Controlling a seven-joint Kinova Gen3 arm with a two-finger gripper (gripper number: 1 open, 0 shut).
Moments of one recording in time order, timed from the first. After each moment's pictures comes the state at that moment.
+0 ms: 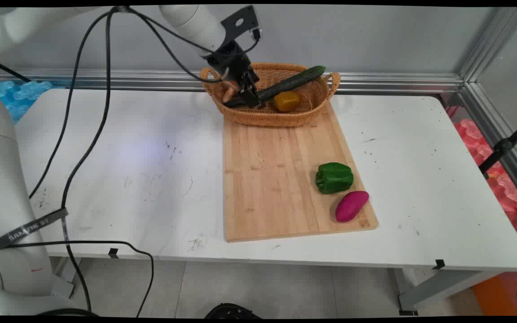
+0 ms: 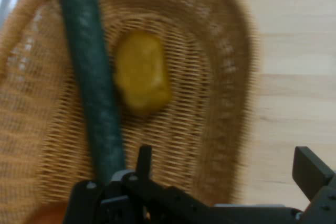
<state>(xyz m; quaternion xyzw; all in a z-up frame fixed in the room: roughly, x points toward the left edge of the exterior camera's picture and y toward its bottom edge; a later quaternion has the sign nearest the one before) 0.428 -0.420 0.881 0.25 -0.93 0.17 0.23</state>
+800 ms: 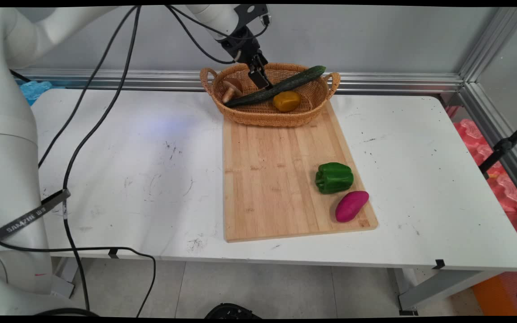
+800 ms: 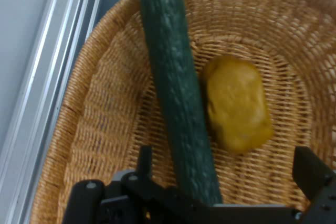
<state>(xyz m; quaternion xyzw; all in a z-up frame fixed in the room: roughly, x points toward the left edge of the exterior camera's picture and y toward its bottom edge) 0.444 -0.508 0.866 0.23 -0.93 0.18 0.23</state>
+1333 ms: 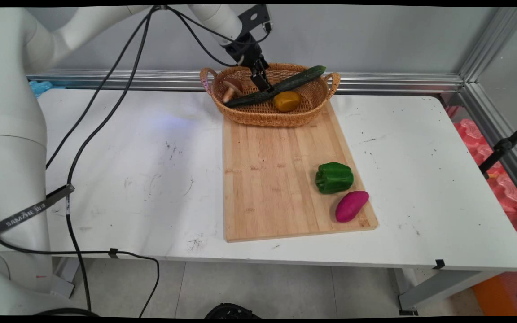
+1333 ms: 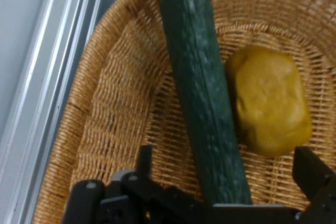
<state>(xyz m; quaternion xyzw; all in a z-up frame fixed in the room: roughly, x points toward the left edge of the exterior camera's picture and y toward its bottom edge) 0.452 -0.537 0.836 0.23 -0.93 0.18 0.23</state>
